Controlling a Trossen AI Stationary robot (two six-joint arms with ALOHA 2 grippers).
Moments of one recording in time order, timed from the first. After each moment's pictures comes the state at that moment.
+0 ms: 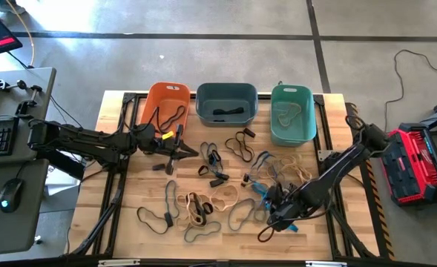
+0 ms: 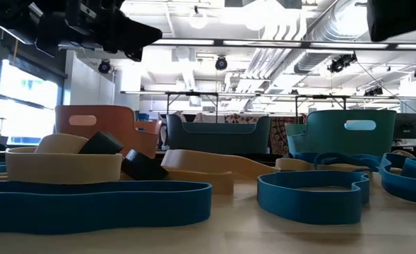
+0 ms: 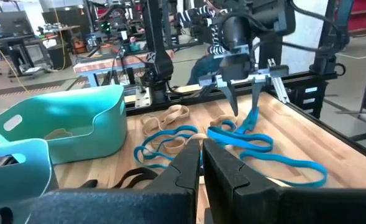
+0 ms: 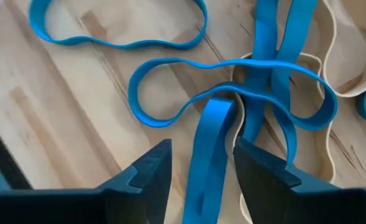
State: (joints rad) left arm 0.10 1.08 0.40 0.57 0.26 0.16; right arm 0.69 1.58 1.01 -0.76 0.16 1.26
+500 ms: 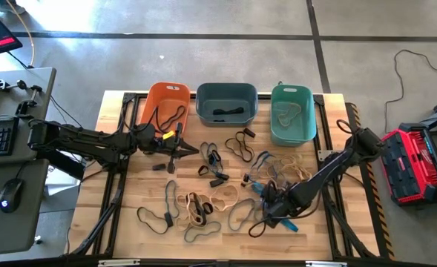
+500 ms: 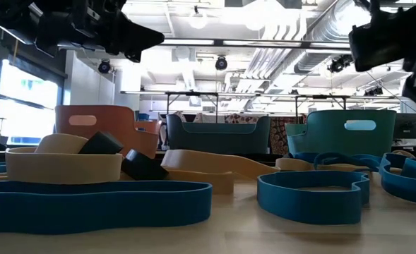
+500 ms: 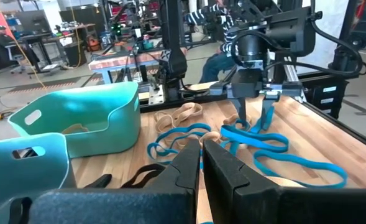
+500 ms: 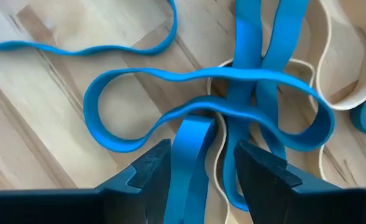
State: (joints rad) left arm 0.10 1.08 0.40 0.57 0.20 0.16; right arm 0.63 1.66 1.01 -0.76 0.13 1.22
